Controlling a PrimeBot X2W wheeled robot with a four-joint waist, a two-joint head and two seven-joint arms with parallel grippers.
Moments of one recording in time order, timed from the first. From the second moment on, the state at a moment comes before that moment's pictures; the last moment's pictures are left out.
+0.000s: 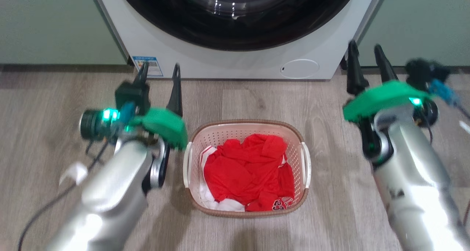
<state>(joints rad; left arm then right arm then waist) -0.59 0.23 -0.71 0.43 -0.58 0.30 -0.26 -0.60 -0.07 0.16 0.56 0.54 0.12 -0.25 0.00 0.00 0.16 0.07</state>
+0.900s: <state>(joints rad) -0.06 0.16 -0.40 0.09 -0.27 0.20 -0.26 -0.06 -0.05 0.03 0.13 0.46 0.12 -0.25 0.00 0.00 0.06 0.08</state>
